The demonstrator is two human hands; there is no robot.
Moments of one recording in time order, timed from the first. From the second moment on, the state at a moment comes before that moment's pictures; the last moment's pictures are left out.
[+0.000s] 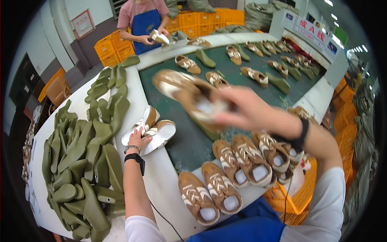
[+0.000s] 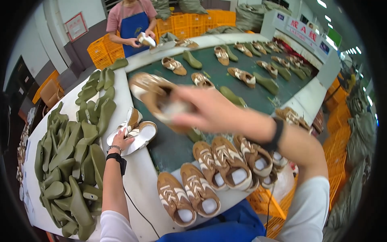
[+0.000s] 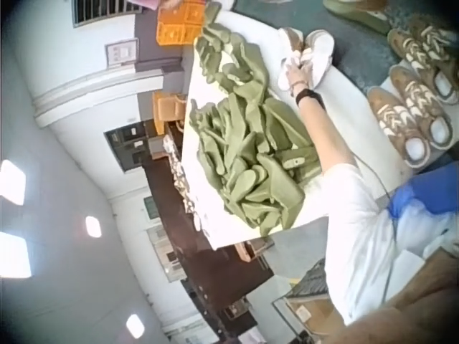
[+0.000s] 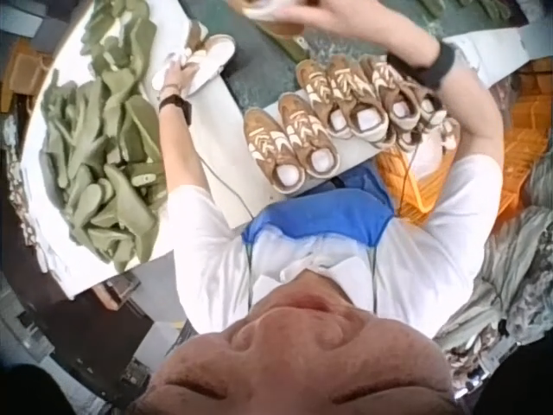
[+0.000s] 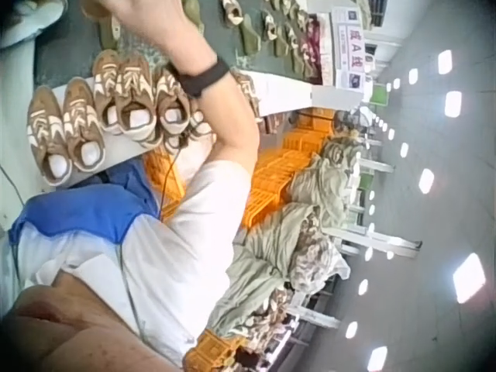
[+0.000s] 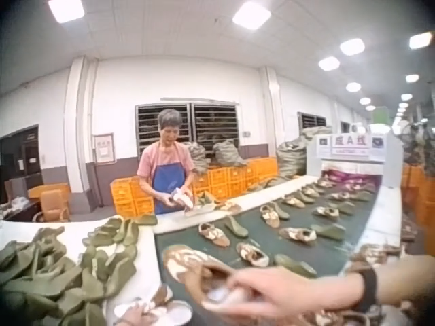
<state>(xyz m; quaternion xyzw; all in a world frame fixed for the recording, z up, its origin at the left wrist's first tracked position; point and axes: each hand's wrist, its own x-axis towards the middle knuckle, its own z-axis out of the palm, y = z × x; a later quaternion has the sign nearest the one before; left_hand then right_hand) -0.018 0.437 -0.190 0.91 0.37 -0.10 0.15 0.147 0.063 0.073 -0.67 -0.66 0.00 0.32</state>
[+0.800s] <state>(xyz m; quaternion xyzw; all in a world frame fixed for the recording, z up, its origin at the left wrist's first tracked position) -0.212 0.235 -0.166 0.89 0.42 -0.01 0.19 0.053 -0.092 0.086 -0.72 -0.66 0.17 0.13</state>
